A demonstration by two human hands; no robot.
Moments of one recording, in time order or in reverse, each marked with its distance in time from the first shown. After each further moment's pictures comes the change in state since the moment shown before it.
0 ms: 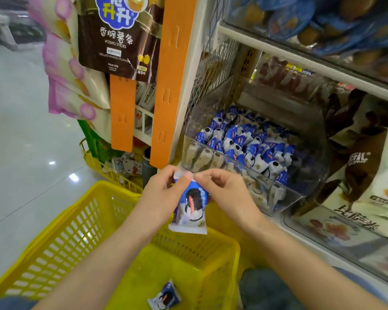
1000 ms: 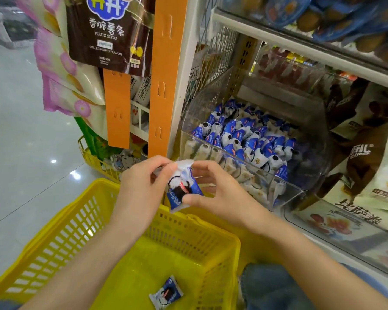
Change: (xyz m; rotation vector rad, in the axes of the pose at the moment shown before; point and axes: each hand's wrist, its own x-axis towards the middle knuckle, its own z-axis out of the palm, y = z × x) left_hand 0.002 0.001 -0.015 0.432 0.214 0.285; right_hand -0.005 0.000 -0.009 -0.379 -0.203 -0.079
